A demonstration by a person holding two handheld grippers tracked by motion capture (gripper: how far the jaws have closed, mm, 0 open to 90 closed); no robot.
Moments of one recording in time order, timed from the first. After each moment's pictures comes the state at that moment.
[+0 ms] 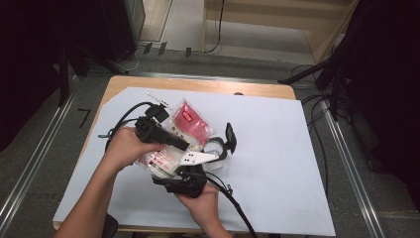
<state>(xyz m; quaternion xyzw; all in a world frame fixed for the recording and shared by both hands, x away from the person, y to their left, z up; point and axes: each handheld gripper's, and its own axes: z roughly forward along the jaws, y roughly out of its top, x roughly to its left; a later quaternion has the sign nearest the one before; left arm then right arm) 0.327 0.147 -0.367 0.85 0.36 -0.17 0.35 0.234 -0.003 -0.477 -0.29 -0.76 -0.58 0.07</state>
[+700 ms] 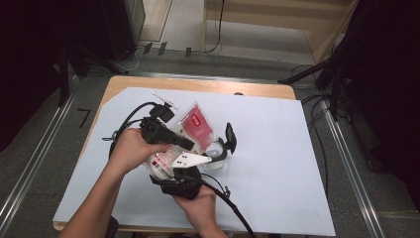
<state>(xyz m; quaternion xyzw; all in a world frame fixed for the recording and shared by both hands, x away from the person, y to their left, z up) 0.319 0.133 -0.357 0.85 0.37 -0.15 0.35 0.224 0.008 -0.467 -0.30 -0.78 -0.55 0.02</state>
